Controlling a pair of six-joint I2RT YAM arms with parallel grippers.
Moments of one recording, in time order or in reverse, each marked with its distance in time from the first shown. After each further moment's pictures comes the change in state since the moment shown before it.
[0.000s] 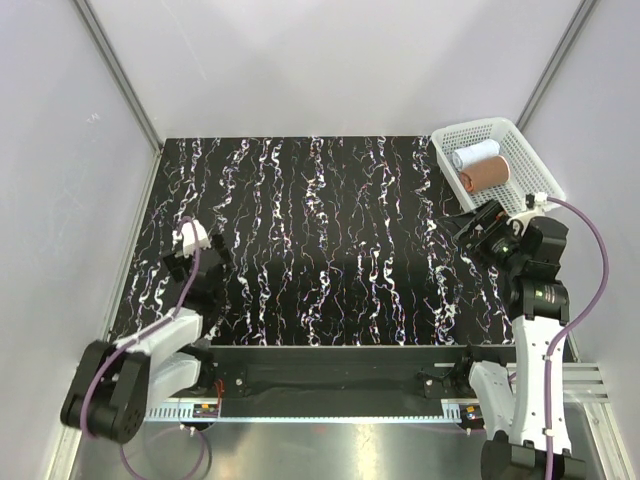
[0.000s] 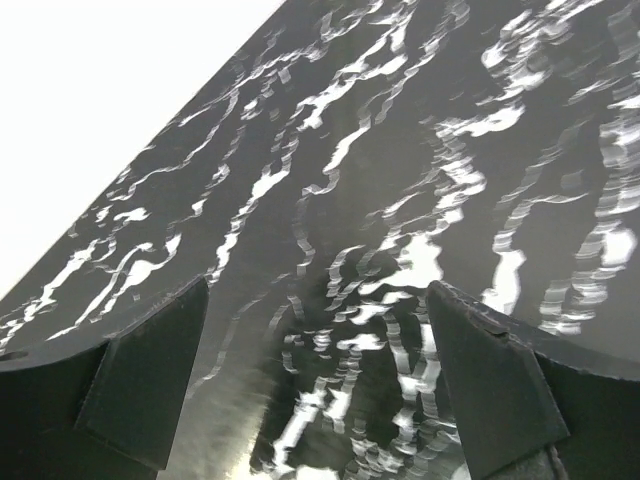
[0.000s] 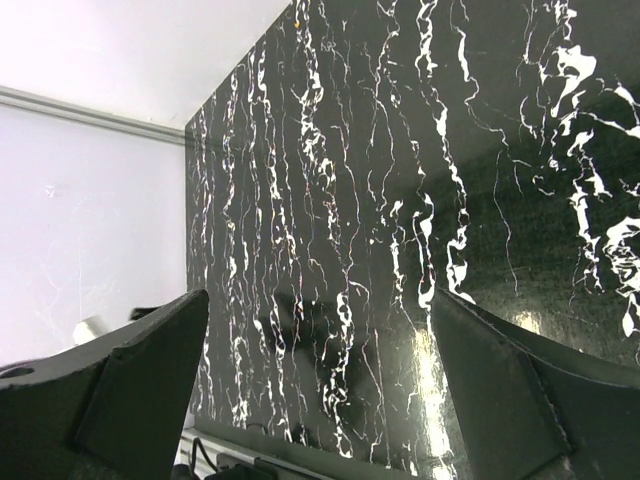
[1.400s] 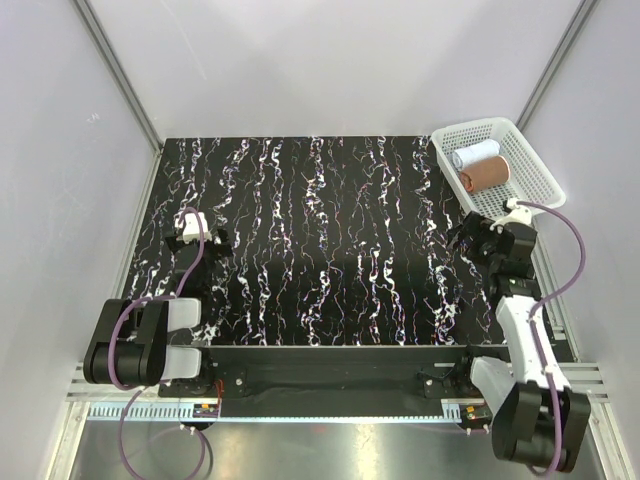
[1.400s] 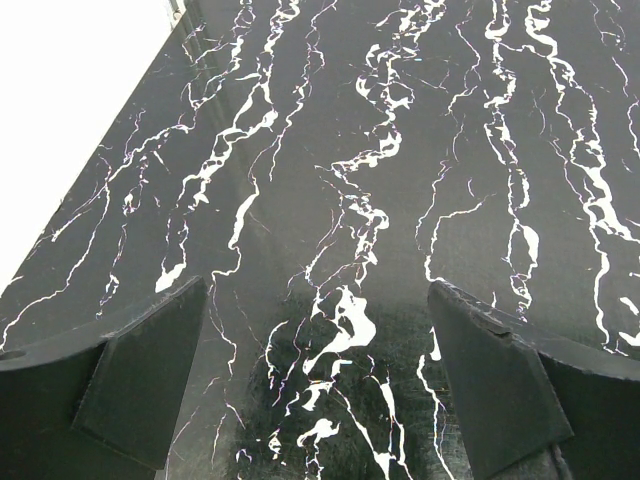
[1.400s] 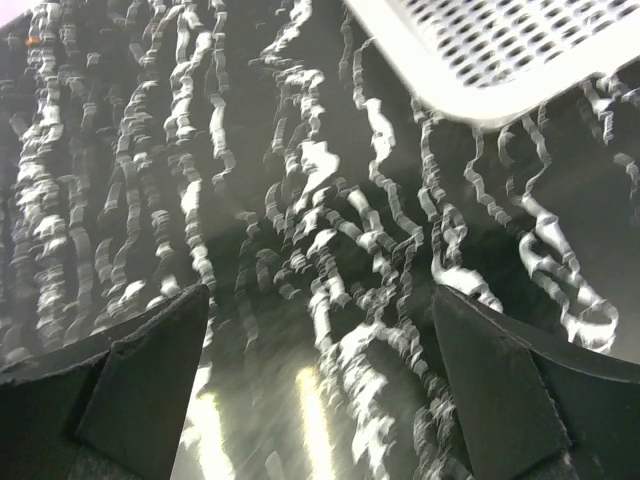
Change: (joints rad) left arm 0.242 0.319 -0.033 0.510 0.564 0.196; right arm 0.027 0.182 -0.297 0.431 0.333 -0.408
